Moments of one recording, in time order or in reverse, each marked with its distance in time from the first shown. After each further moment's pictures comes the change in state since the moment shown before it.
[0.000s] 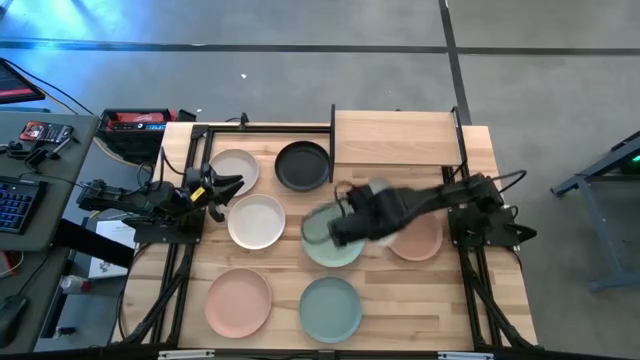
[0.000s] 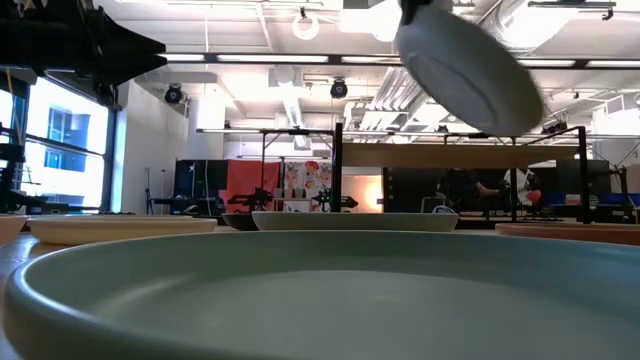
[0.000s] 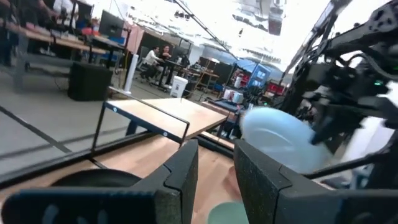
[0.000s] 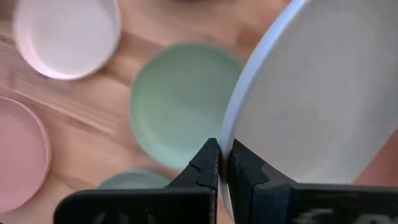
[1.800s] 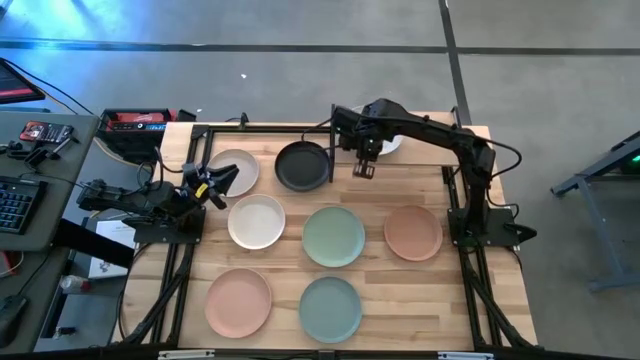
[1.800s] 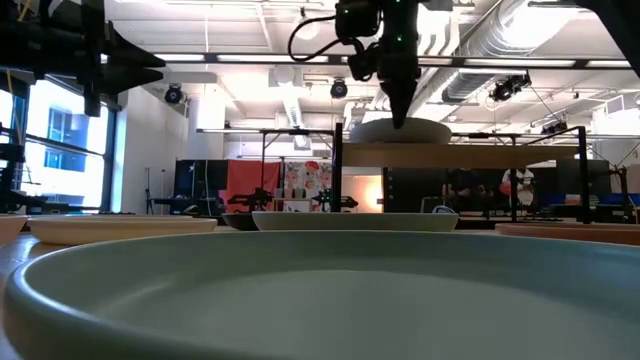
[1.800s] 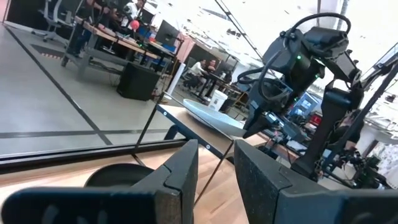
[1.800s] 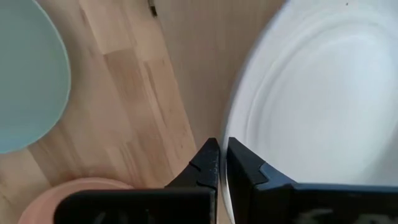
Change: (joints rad) left arm 0.000 0.000 0.000 0.000 -0.242 -0.096; right arm -0.647 0.000 -0.175 0.111 -0.182 -1.557
